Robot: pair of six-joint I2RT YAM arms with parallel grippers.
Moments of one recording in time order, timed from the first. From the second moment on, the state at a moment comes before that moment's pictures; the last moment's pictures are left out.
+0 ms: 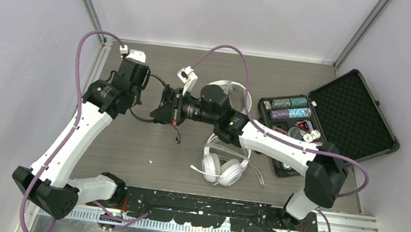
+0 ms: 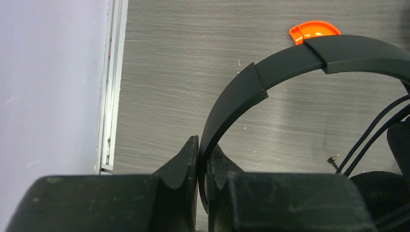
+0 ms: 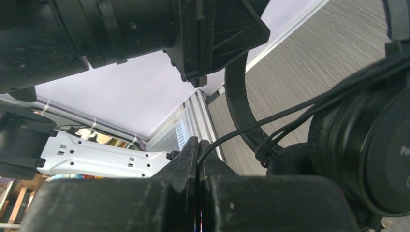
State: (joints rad) left arm -0.40 1.16 1.35 -1.02 -0.54 -0.20; right arm 1.01 1.63 1.29 0.28 -0.37 0.71
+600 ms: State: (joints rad) left arm -0.40 1.03 1.27 -0.95 -0.52 -0.41; right arm 1.17 1.61 1.26 0.18 -0.06 0.42
